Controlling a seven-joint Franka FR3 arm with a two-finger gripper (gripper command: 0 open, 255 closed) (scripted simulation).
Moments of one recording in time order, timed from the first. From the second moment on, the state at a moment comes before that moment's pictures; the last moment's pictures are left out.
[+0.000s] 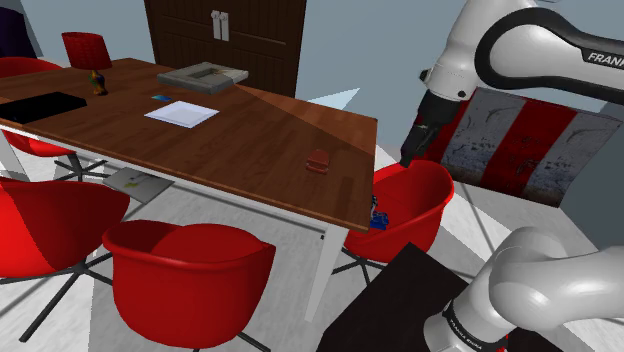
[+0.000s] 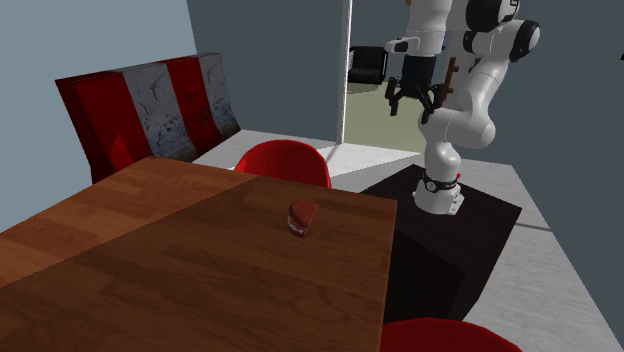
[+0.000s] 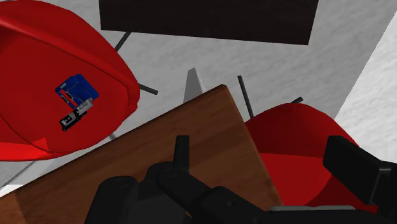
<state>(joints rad) 0.02 -0.83 -0.02 -2.40 -0.01 1.61 -0.05</state>
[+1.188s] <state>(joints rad) 0.01 -0.27 -0.07 -2.23 -0.06 2.03 -0.13</state>
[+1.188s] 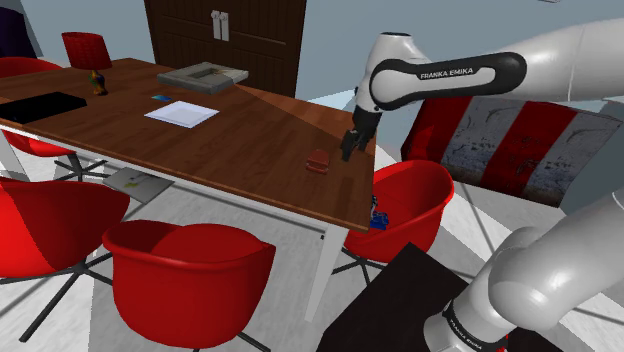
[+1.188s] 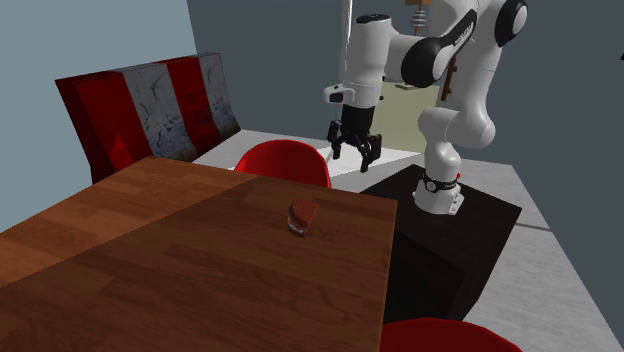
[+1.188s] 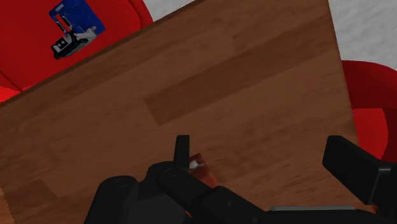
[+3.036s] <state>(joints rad) -0.01 0.17 -0.09 -1.98 -0.05 2.24 -0.17</state>
